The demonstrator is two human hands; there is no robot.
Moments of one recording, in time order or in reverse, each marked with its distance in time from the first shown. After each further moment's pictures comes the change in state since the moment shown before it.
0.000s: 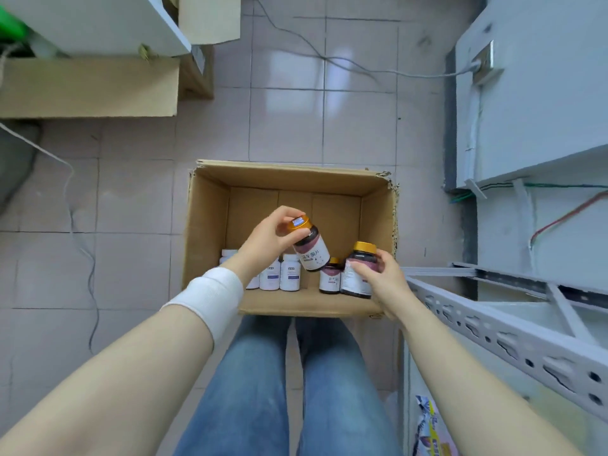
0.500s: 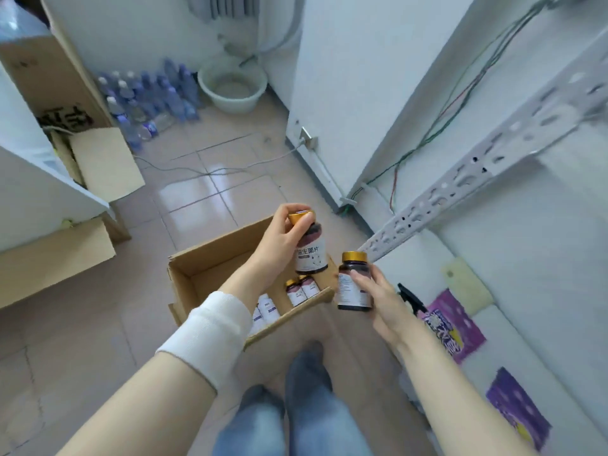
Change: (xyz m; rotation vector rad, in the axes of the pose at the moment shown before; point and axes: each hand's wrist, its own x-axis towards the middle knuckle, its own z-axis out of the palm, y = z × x) left_hand -0.189 0.151 -0.011 -0.222 -0.412 0.378; right_hand -0.269 0.002 0.039 0.729 0.220 -0.294
